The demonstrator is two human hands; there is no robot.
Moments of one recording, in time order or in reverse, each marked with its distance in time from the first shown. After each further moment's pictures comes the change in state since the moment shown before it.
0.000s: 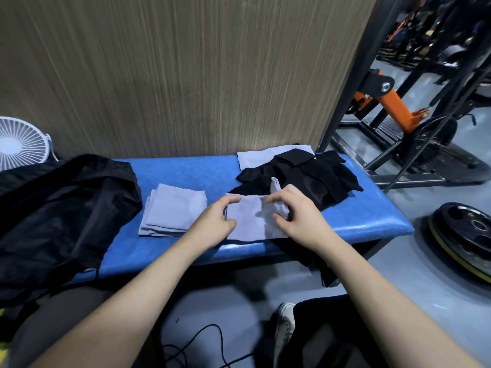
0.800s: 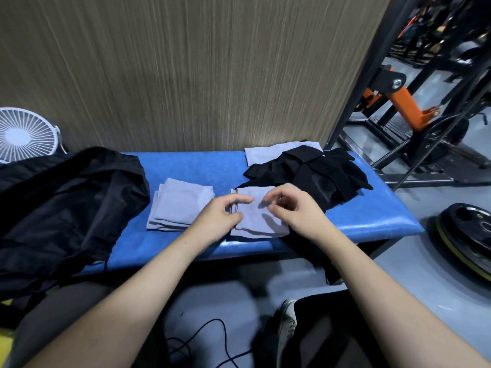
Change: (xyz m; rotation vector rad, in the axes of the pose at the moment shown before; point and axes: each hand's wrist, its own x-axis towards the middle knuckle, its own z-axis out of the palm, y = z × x) left_hand -0.001 -0.008 -0.004 -0.239 -0.005 0.012; right_hand 0.014 -0.003 0.017 0.343 -0.027 0.134
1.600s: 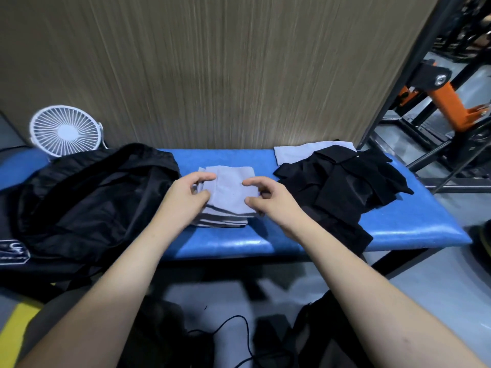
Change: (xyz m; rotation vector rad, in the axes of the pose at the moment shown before) left_hand -0.031 -0.005 -0.102 0.138 0.399 -0.036; right_hand 0.045 -0.041 0.093 0.268 -0.089 0.195
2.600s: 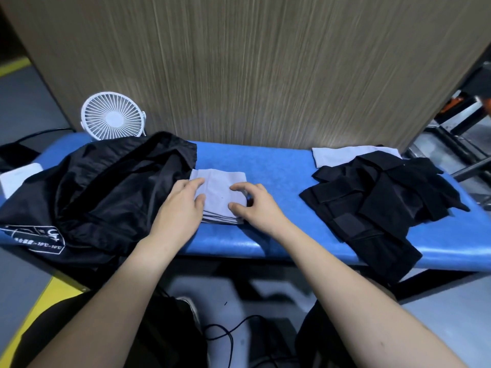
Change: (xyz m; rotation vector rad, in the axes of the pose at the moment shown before) left_hand -0.012 -0.064 -0.060 0.456 0.099 -0.012; right_hand 0.034 -0.002 0.106 -0.291 -0.118 -0.062
